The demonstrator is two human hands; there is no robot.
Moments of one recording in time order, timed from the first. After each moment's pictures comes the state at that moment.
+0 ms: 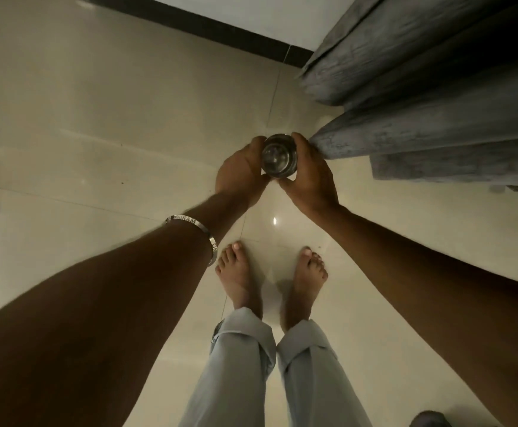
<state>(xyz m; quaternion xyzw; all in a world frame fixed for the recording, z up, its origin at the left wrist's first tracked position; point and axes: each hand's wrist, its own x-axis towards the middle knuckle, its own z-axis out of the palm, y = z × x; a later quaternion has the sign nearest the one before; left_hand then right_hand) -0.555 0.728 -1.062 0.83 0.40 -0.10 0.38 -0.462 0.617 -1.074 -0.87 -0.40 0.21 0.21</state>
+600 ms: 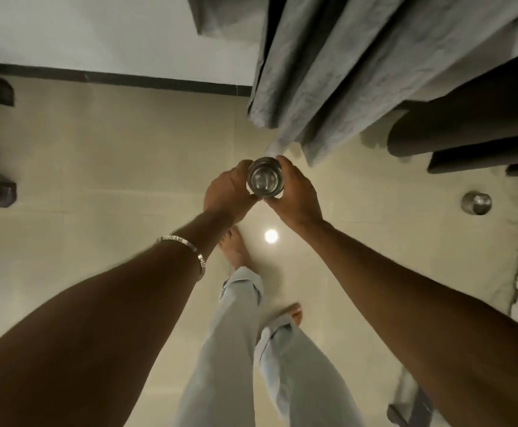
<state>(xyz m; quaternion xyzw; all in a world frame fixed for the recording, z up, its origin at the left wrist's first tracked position) -0.594 0.656 -0.798 0.85 0.34 -0.17 0.38 -0.516 0.530 -0.827 -0.89 -0.28 0.24 0.25</state>
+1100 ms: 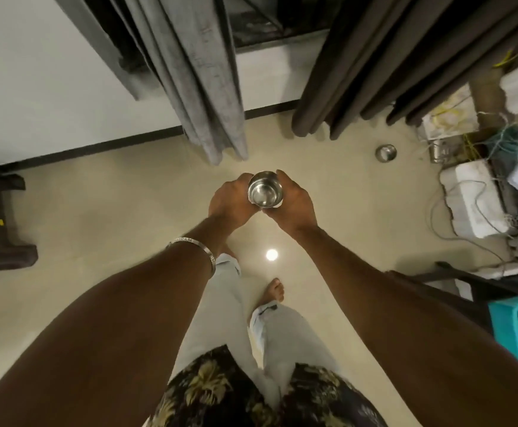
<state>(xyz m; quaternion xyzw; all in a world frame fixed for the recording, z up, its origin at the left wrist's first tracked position) -0.624 0.473 -0.573 0.89 0.21 -0.20 0.35 -0.588 0.328 -0.604 -0.92 -0.10 0.20 0.34</state>
